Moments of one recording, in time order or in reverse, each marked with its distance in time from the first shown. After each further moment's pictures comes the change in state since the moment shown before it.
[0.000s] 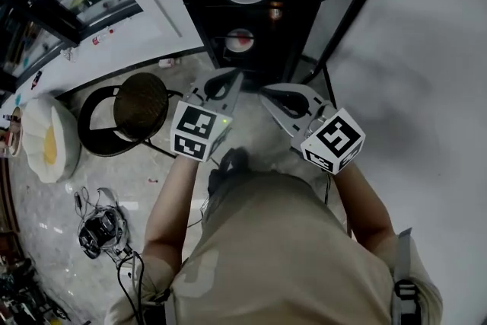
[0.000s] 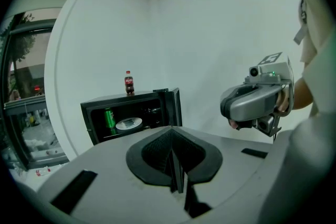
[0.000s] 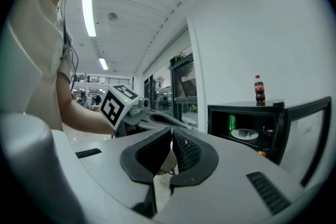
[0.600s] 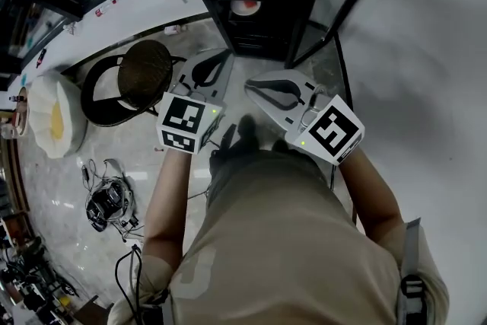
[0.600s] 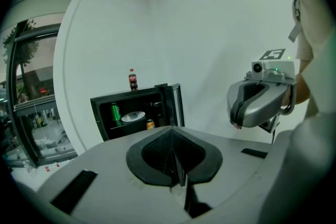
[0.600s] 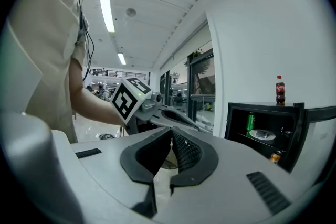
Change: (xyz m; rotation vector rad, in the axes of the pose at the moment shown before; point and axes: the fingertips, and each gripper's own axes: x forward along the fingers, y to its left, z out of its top) left arm -0.039 -0.024 -0.032 0.008 0.034 0.061; right arm -0.008 0.070 -0.026 -0.069 0.037 0.165
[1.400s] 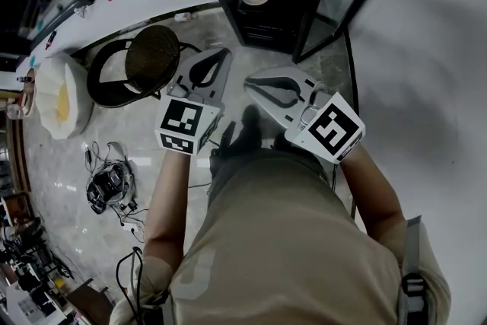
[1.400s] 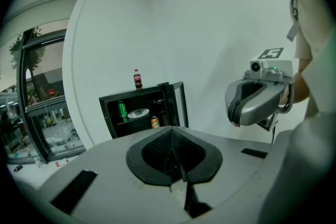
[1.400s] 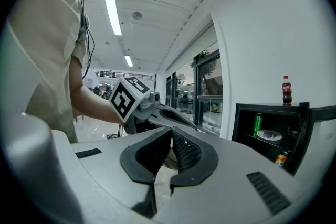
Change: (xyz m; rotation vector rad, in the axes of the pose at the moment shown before) left arm -0.032 -0.016 -0.005 -0.001 0.029 0.082; right arm -0.012 0.028 0.003 -0.002 -0.019 0.074
